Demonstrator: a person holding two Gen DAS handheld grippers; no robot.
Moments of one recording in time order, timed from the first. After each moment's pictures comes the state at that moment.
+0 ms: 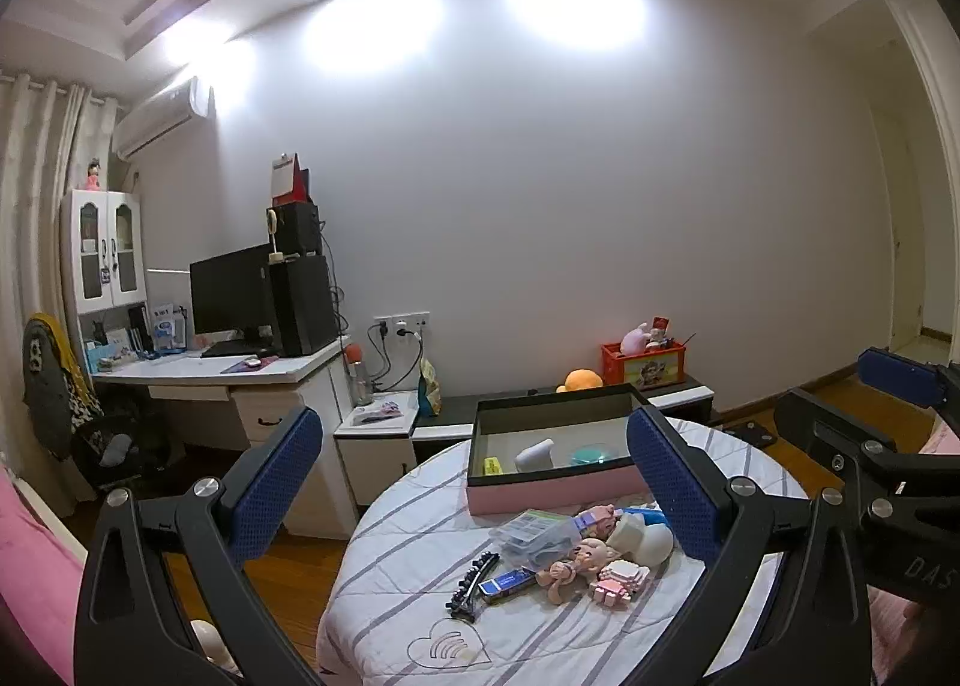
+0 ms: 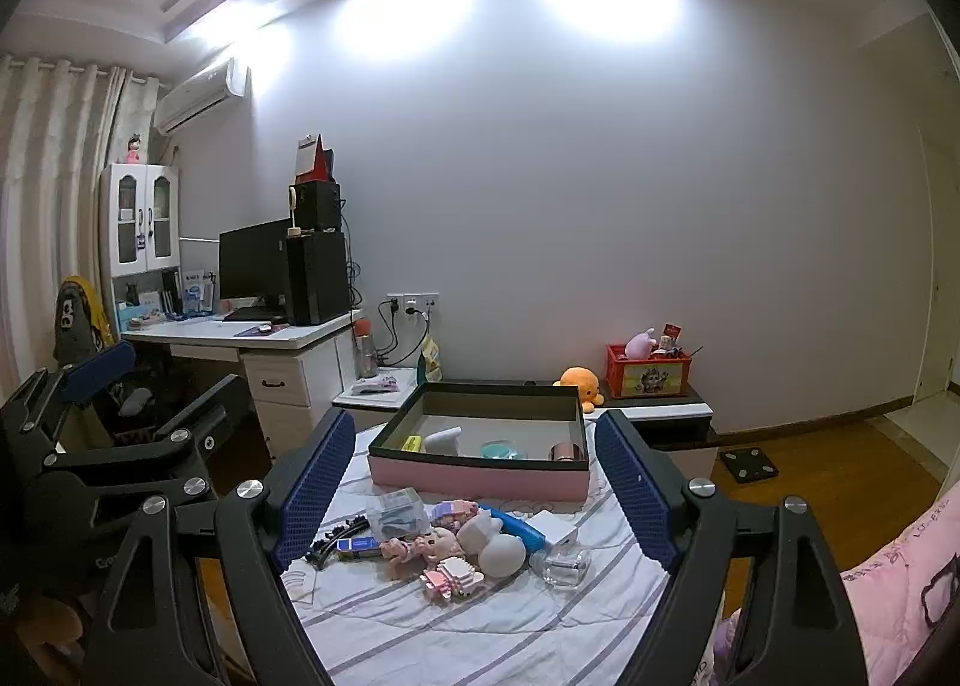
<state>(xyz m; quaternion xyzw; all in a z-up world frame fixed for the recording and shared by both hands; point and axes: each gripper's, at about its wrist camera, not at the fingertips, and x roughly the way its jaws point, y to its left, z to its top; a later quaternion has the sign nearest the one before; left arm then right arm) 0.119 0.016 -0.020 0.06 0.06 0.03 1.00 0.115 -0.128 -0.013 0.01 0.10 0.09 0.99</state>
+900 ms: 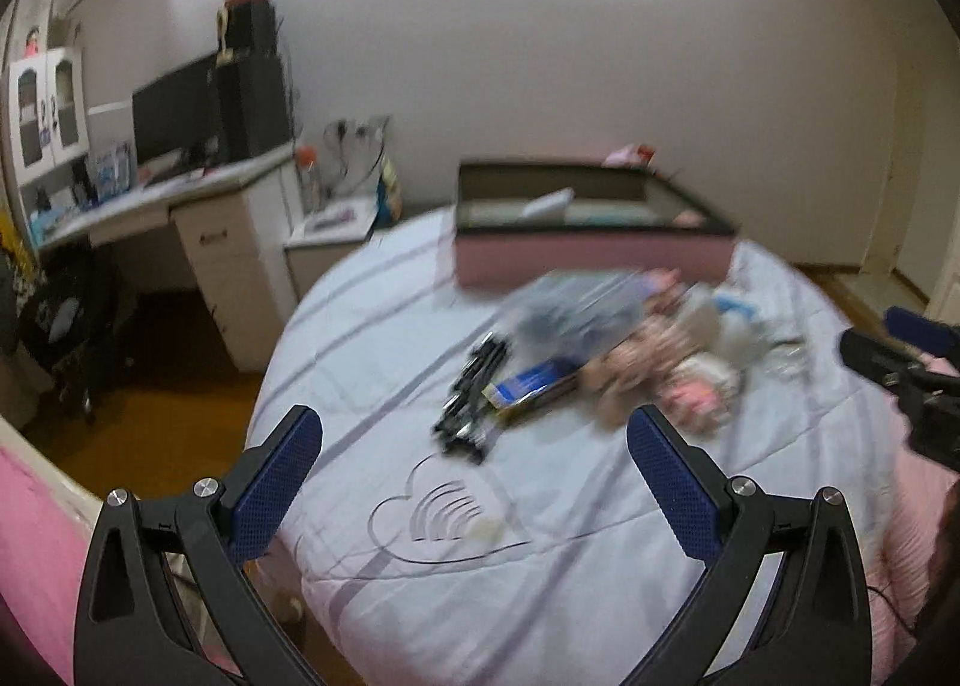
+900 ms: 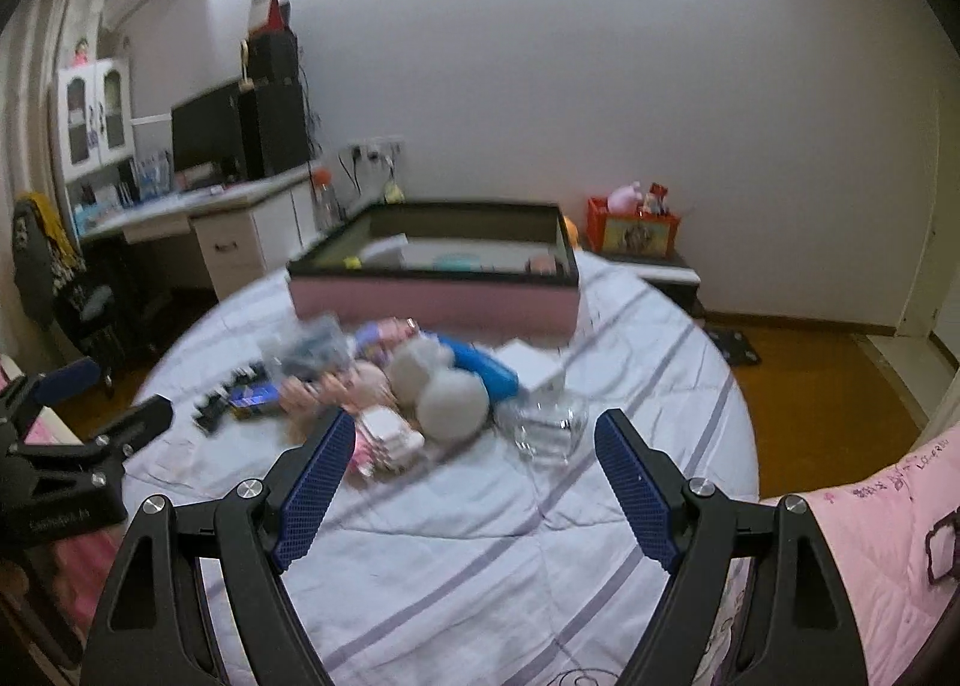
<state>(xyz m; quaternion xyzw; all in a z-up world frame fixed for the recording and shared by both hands) 0.217 0.076 -0.177 0.02 0.30 -0.01 0.95 0.198 -0.135 -0.136 -0.01 0.28 0.06 0.96</state>
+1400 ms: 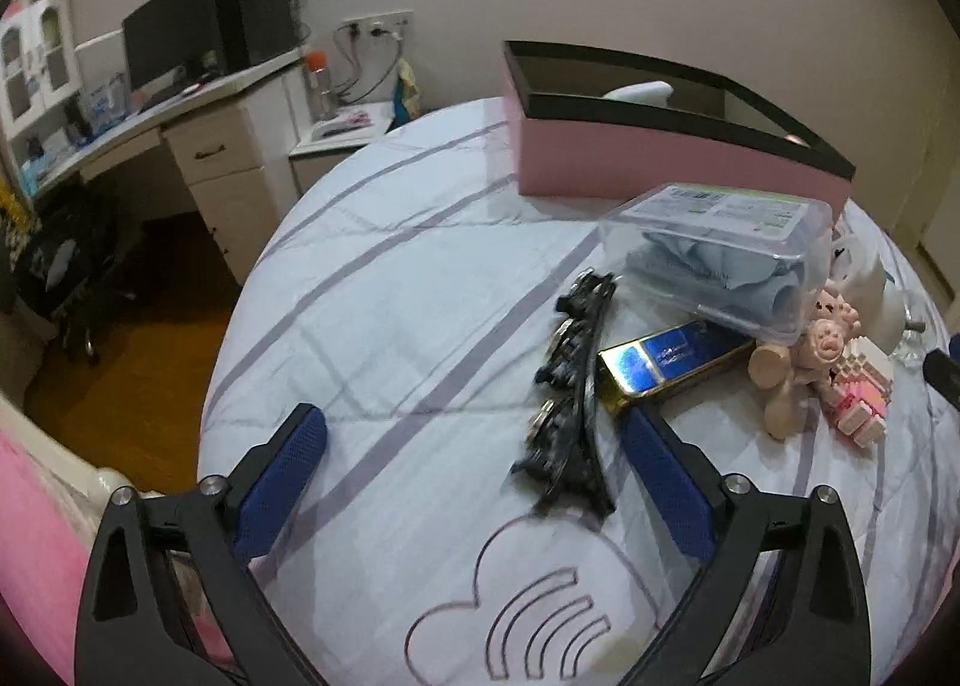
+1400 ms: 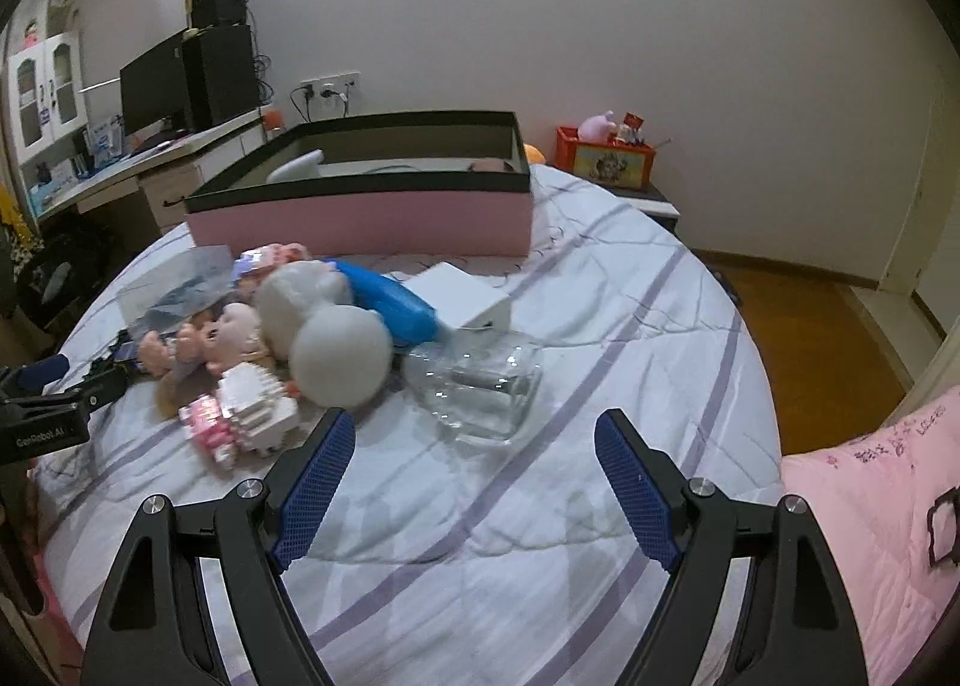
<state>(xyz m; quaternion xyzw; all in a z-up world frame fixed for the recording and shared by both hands) 0.308 0.099 -0.225 0.02 0.40 0.00 0.92 0.254 -0.163 -0.181 0.00 0.35 0.02 0.94</state>
